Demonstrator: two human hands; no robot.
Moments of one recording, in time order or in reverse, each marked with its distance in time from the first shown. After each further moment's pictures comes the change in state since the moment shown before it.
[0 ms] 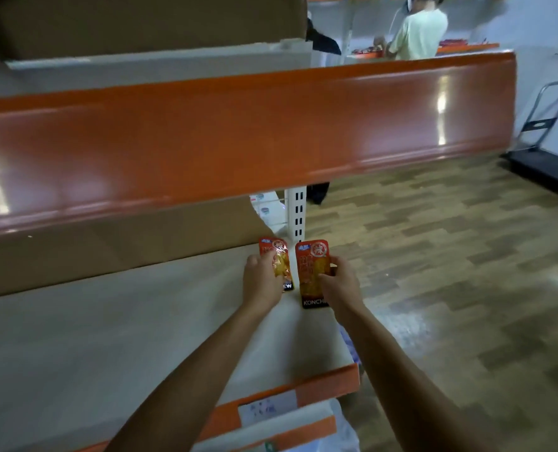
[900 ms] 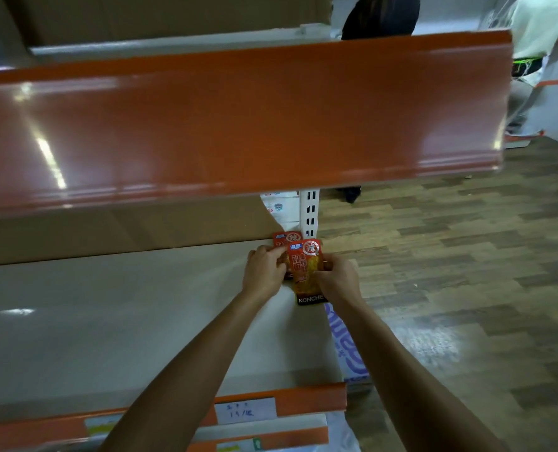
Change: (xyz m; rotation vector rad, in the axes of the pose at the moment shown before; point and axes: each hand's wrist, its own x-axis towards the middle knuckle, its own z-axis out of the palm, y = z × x) left_hand 0.027 -0.005 0.012 0.148 0.044 0.043; right_hand 0.042 0.002 0.003 -0.199 -0.188 -0.109
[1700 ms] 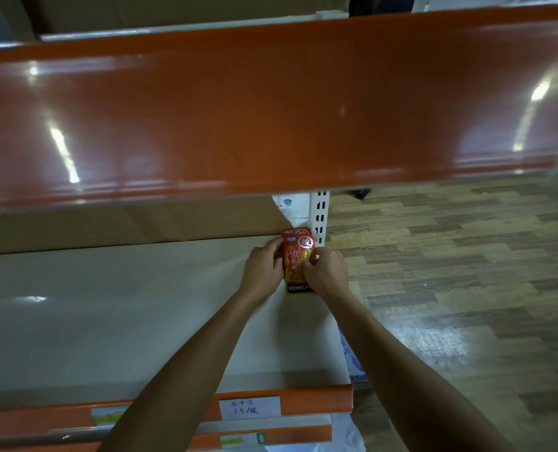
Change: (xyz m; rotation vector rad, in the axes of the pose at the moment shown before) left_hand -0.003 -0.018 -0.001 -0.213 0.062 0.025; right_hand 0.019 -0.006 0.030 -0.449 0.010 -0.109
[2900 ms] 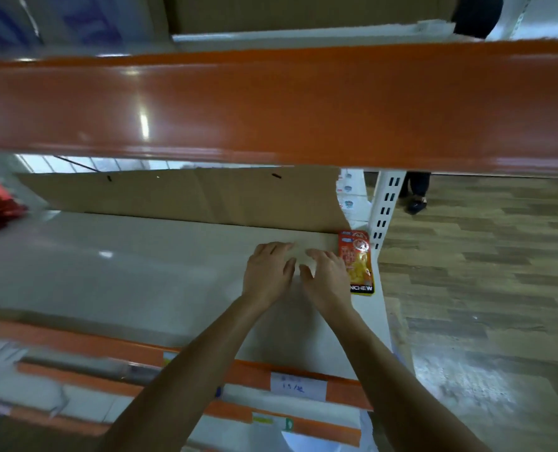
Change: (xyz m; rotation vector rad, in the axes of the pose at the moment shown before) left_hand -0.060 -0.036 -0.069 0.335 0.182 -0.030; right_hand -0.065 -0.060 0.041 -0.032 -0.057 -0.401
